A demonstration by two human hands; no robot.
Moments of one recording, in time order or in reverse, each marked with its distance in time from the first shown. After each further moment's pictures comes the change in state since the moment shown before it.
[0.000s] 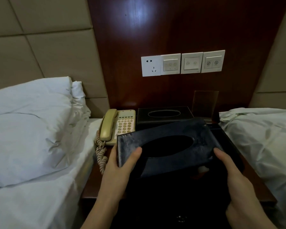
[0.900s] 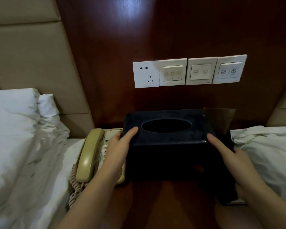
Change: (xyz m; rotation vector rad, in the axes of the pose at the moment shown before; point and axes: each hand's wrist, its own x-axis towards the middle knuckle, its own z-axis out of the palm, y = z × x) left_hand 0.215 0.032 0.060 -0.072 -0.053 -0.220; right_hand 0.155 -0.085 0.082 -0.438 -0.097 -0.265
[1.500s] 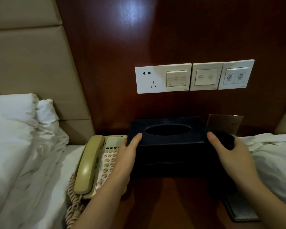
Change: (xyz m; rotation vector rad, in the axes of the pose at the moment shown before) left_hand 0.027 -0.018 0.014 -0.053 -0.011 0.018; right_hand 0.039 -0.004 0.014 -0.425 0.217 -0.268
